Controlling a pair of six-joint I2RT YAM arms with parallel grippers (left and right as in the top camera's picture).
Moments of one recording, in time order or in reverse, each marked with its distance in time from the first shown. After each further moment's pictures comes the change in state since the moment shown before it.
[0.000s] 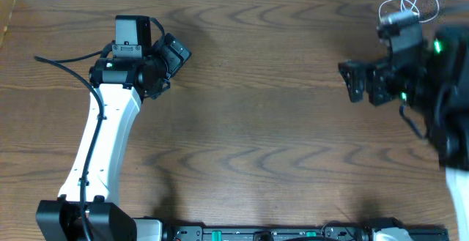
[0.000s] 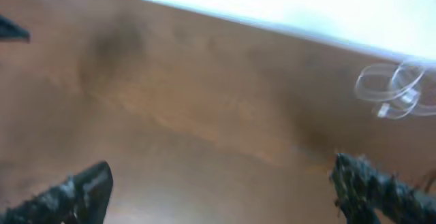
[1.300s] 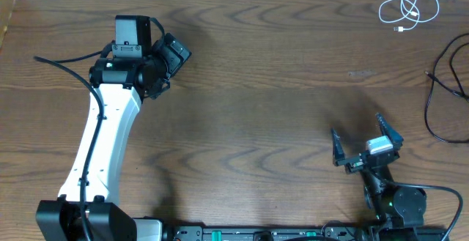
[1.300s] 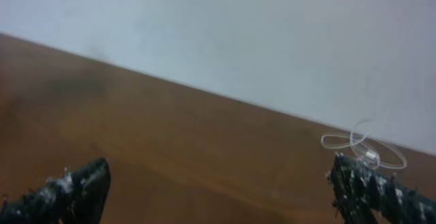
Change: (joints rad) left arm 0.000 0.000 0.000 -0.001 0.000 0.000; right arm -0.021 -1.081 -1.407 0.915 0.030 -0.017
